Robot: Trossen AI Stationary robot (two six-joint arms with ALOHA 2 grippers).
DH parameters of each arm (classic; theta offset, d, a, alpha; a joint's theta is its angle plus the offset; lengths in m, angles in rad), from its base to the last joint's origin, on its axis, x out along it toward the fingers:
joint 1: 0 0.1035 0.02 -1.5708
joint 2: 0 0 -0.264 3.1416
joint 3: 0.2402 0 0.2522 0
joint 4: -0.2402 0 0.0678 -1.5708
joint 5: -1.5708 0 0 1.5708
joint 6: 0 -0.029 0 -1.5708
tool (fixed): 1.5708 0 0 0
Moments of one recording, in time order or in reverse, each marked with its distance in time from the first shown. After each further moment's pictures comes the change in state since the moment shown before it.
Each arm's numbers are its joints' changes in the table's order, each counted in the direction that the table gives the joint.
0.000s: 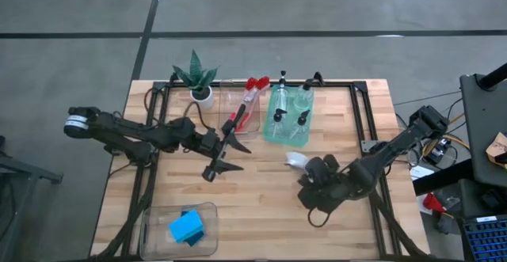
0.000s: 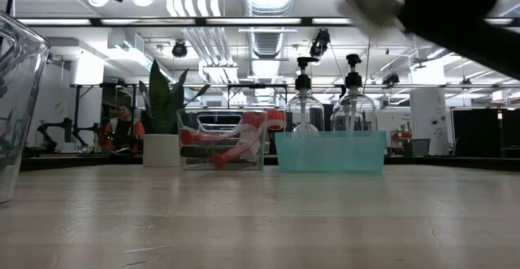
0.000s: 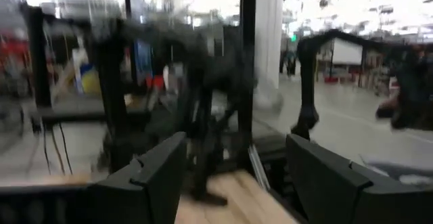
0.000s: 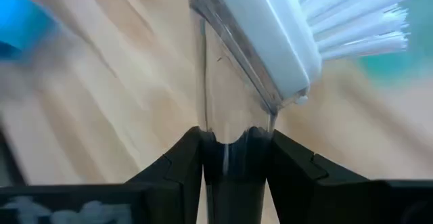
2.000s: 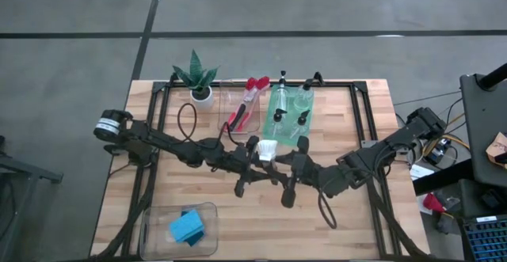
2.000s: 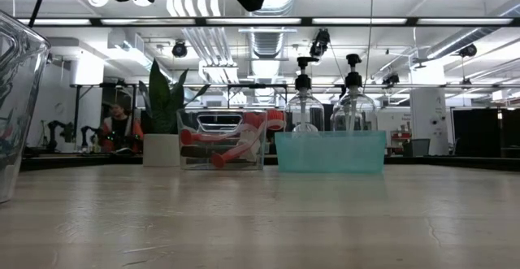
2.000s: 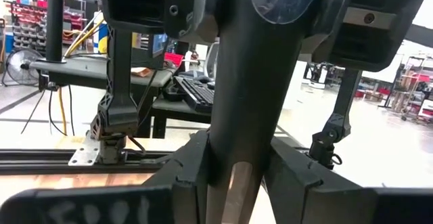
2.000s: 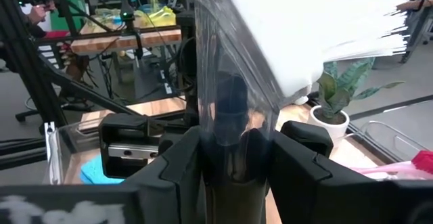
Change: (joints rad) left arm -0.131 0.364 0.205 0.102 0.247 0.140; right arm -0.090 0.046 0.168 0.791 -0.269 1.045
